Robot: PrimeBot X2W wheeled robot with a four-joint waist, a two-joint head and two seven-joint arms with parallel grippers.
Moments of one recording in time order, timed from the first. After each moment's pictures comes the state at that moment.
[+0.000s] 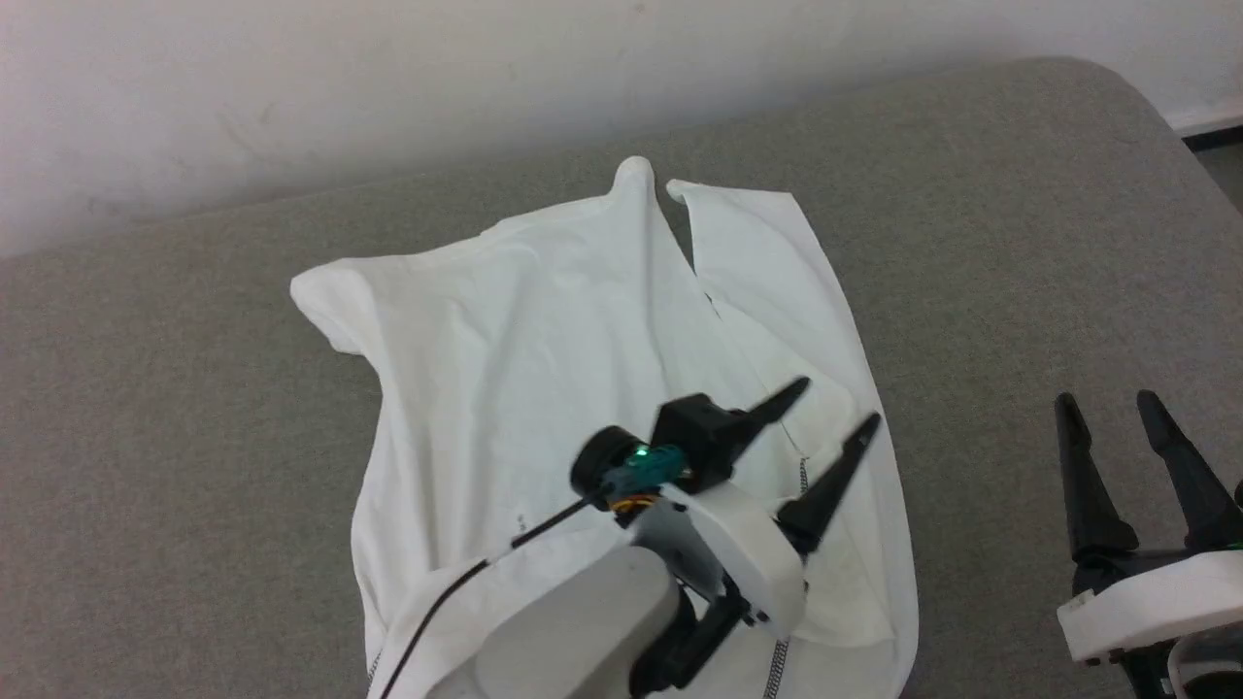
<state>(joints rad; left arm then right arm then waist) -0.56 0.06 -0.97 0.34 -0.70 0.09 -0.13 0.09 -0.07 -0.15 -0.28 0.22 0.13 0.11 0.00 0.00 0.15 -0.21</state>
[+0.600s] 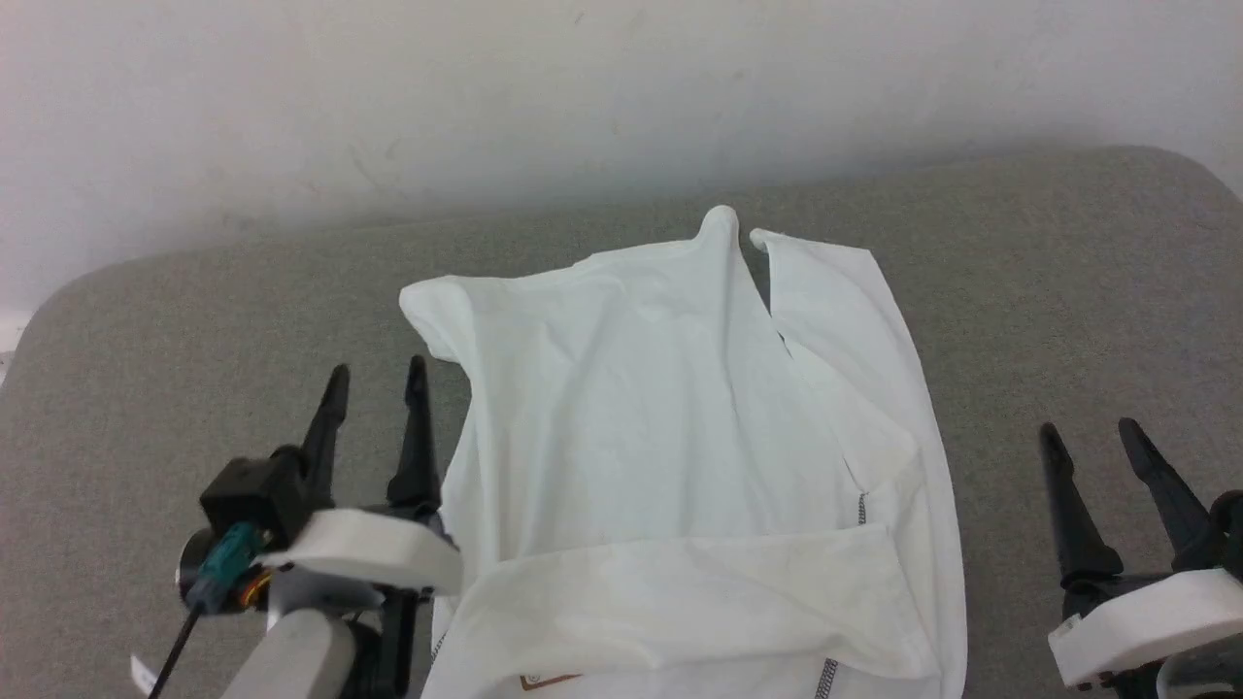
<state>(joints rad) -0.20 0.32 -0.41 0.04 -0.60 0.32 -0.26 0.13 -0.08 -0.13 -0.28 0.21 0.13 0.12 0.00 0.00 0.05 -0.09</state>
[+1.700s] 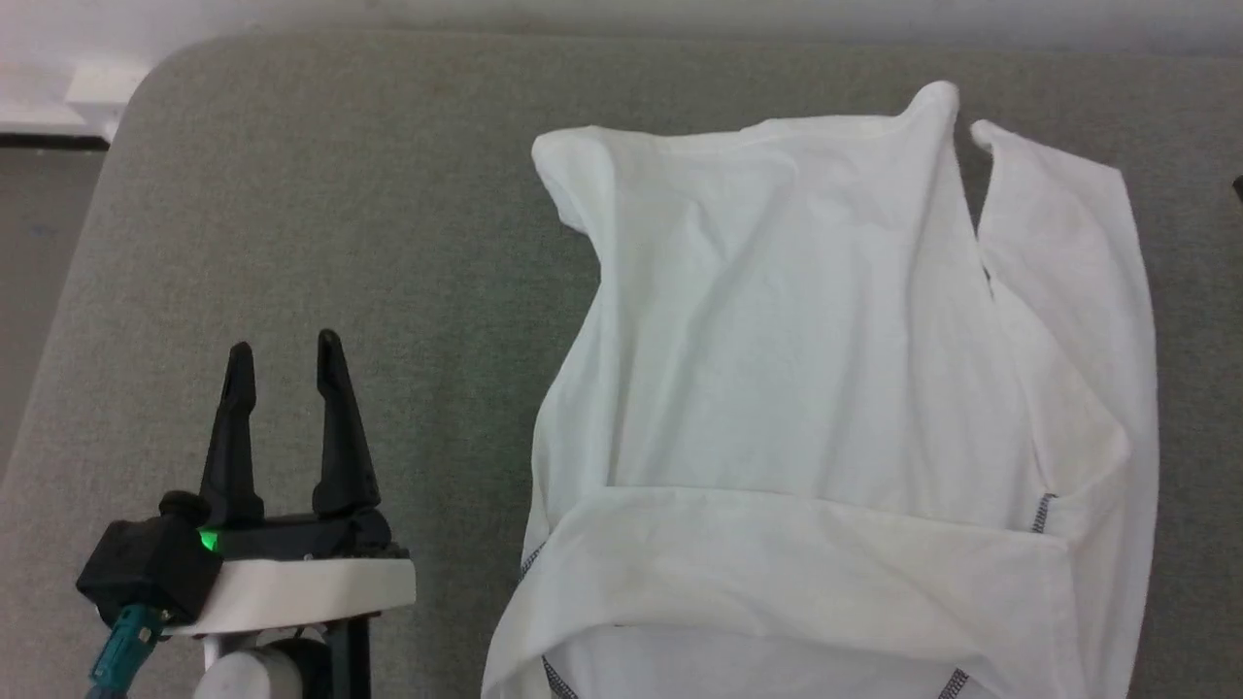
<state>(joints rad) -0.01 0.15 -0.08 -0.23 -0.36 0.16 -0.26 -0.68 -0.43 -0.19 0.63 0.55 0.13 0.42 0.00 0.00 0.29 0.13</state>
